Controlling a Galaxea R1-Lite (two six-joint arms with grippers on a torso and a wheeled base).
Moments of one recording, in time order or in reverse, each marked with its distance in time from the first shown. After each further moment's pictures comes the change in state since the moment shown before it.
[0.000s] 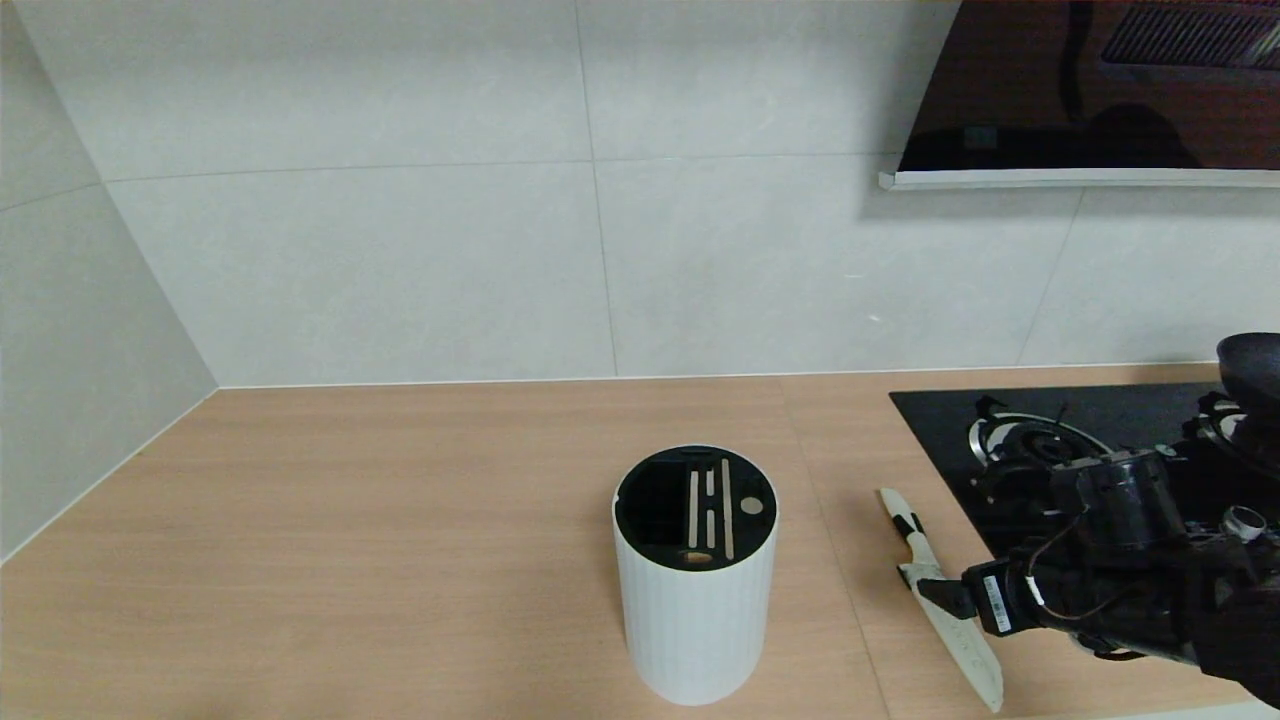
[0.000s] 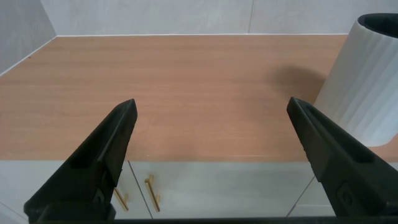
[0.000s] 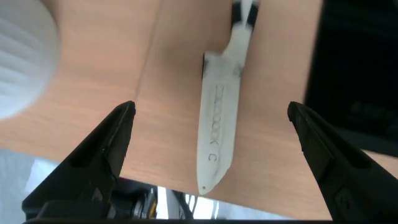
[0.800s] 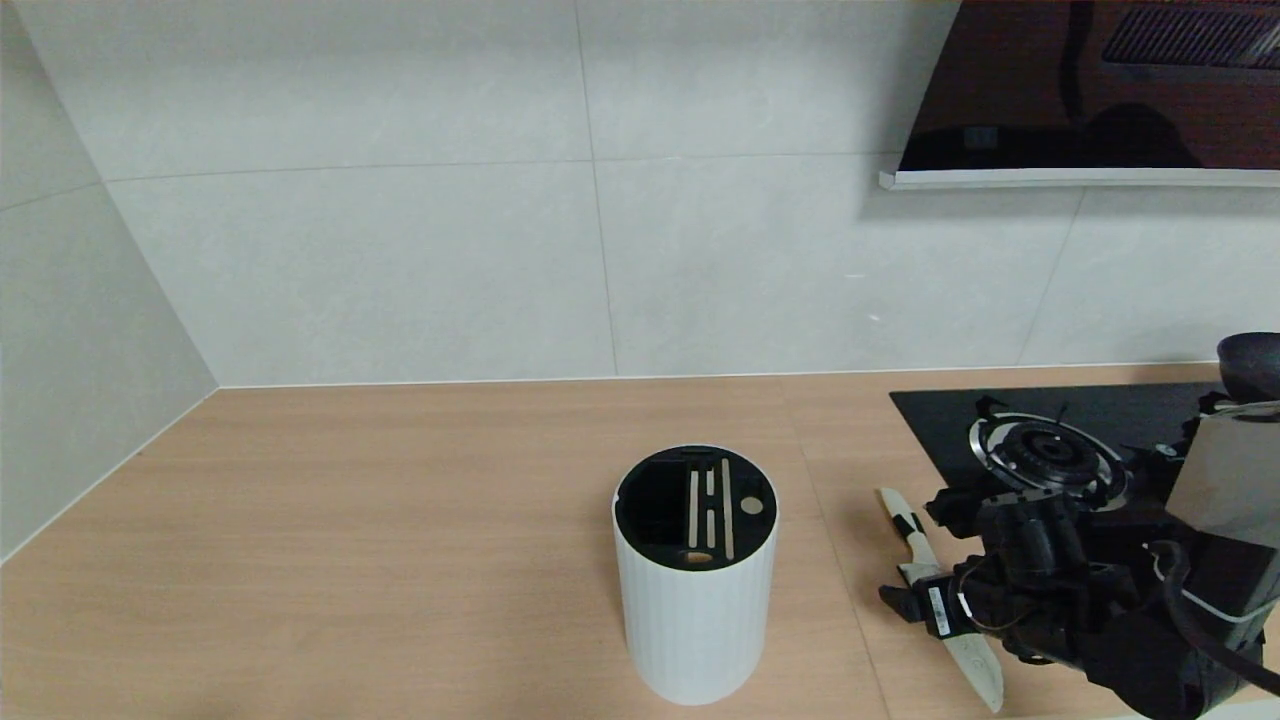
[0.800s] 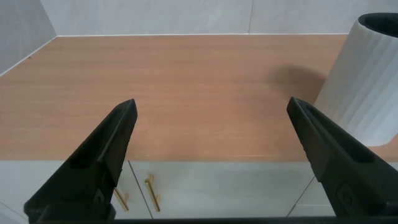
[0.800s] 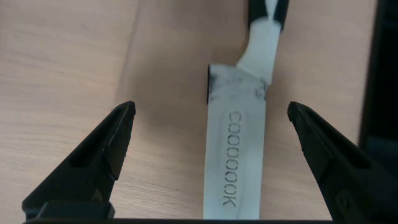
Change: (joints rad) left arm 0.000 0.000 0.000 0.000 -0.001 0.000; right arm 0.003 0.334 -0.001 -0.358 -0.024 0.029
